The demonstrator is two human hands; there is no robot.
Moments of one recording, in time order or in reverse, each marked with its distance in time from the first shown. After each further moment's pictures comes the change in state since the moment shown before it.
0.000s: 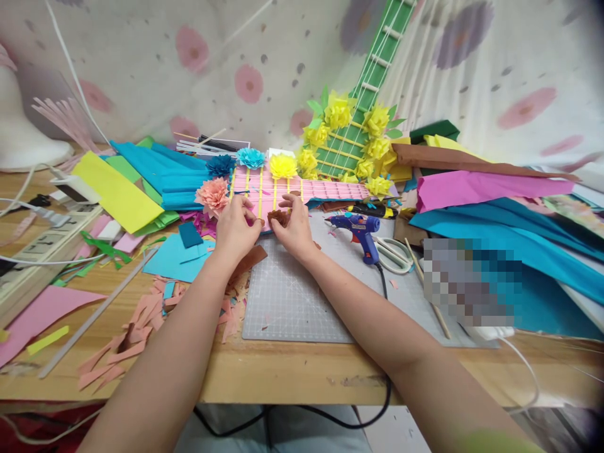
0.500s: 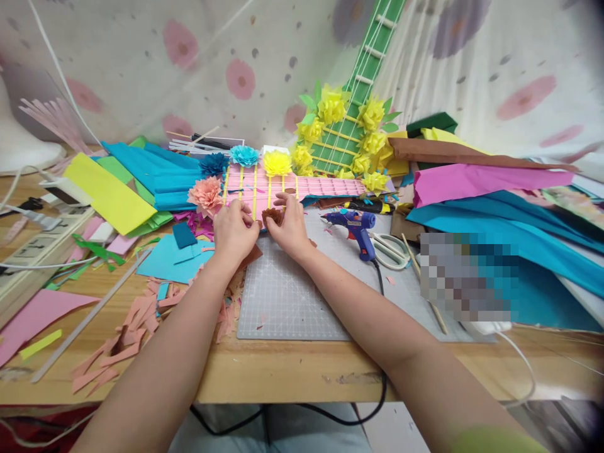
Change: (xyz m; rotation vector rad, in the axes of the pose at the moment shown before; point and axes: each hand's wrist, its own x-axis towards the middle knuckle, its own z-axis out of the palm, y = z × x) left_hand -0.003 0.002 0.012 0.124 0.027 0.001; right_hand 0.000 0.002 0.000 -0.024 0.006 0.001
